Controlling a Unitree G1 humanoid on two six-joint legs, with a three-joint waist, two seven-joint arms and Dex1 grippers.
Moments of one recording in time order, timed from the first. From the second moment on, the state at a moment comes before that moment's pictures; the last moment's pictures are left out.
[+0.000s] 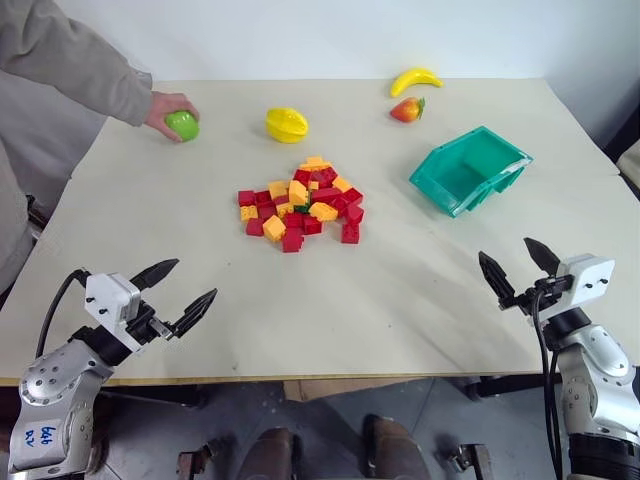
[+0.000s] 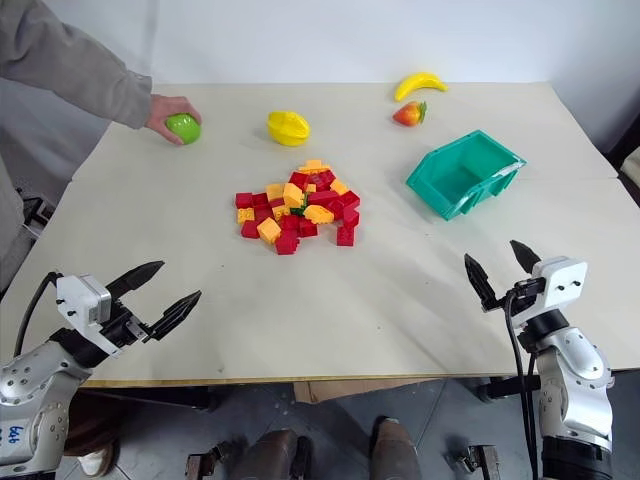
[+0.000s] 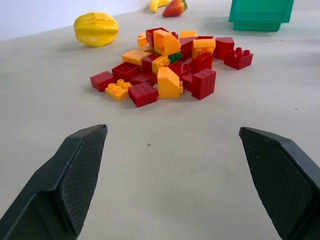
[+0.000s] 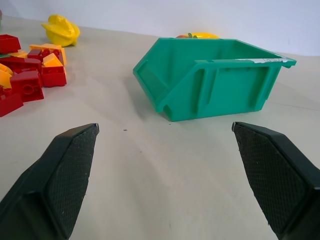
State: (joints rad) left arm 0.12 0.55 0.39 -0.24 -0.46 0.09 -0.71; right arm -0.07 -0.47 -0.39 0.05 0.44 -0.06 0.63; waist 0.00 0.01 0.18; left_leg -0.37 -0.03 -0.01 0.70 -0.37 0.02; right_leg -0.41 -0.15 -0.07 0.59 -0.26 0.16
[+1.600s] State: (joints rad) left arm 0.21 0.50 0.48 -0.24 -0.54 0.08 -0.76; right arm -1.08 -0.09 0.25 0.64 0.17 0.29 0.76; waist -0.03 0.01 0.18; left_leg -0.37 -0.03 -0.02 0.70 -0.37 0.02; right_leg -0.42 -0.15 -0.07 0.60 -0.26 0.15
